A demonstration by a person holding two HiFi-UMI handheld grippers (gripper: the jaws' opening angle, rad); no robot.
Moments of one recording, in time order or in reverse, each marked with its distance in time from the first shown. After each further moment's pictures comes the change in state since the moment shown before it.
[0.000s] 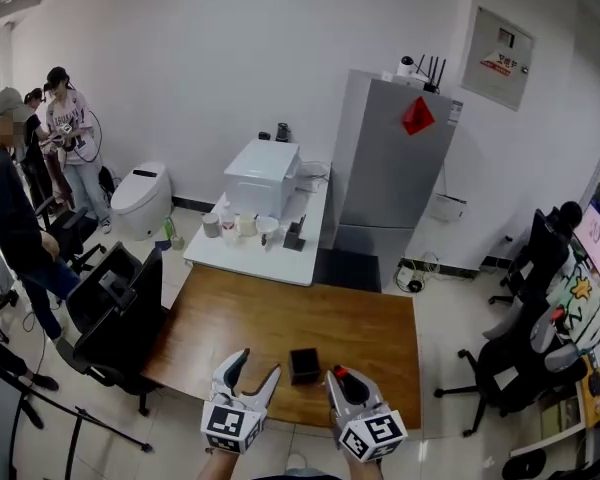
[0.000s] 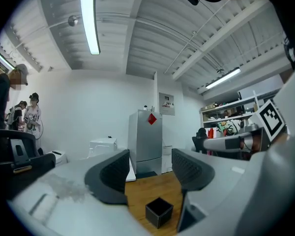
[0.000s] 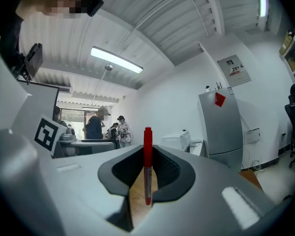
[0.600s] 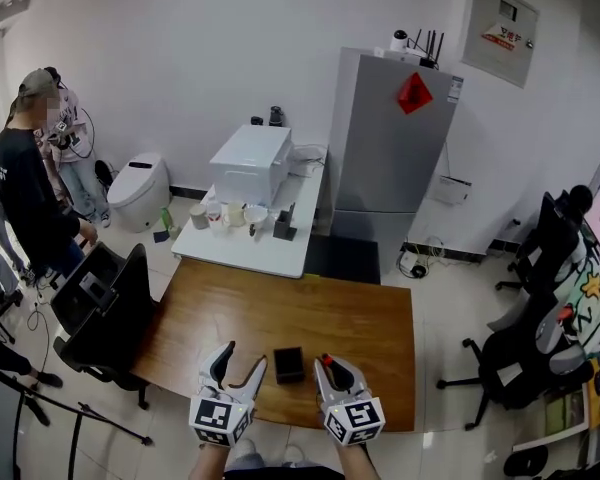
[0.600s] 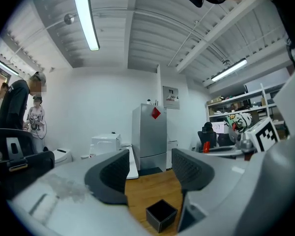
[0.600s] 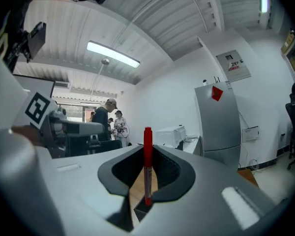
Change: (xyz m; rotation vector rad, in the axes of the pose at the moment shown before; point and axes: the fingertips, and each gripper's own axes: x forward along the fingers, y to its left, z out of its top) left arm 0.055 -0.002 -0.016 0.022 0.069 0.067; right arm 0.038 -0.082 -0.052 -0.005 0.056 -0.013
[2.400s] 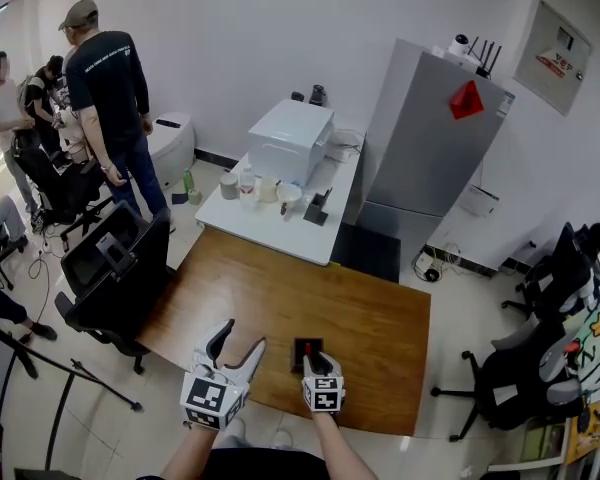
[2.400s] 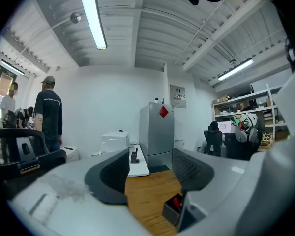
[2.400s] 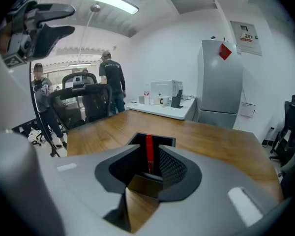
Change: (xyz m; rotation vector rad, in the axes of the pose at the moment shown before) left arm -0.017 0.066 -0.005 -0.022 0.015 0.049; right arm 0.096 -0.023 -0.229 -0.067 0.470 -0.116
